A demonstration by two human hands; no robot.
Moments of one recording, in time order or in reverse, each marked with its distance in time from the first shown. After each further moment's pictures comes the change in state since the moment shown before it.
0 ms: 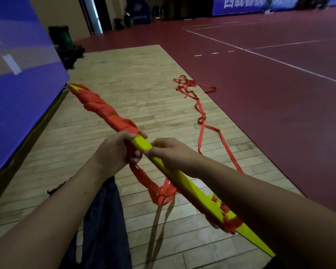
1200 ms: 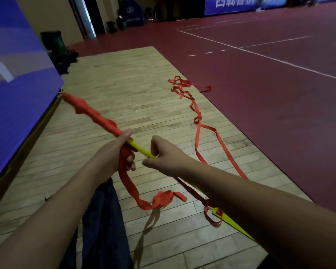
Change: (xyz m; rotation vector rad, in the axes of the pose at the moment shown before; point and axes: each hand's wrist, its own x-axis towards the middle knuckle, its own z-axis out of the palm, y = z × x) left_hand 0.008 -0.002 0.003 0.322 0.217 -0.162; right_hand 0.000 0.004 0.005 -0.162 0.082 -0.017
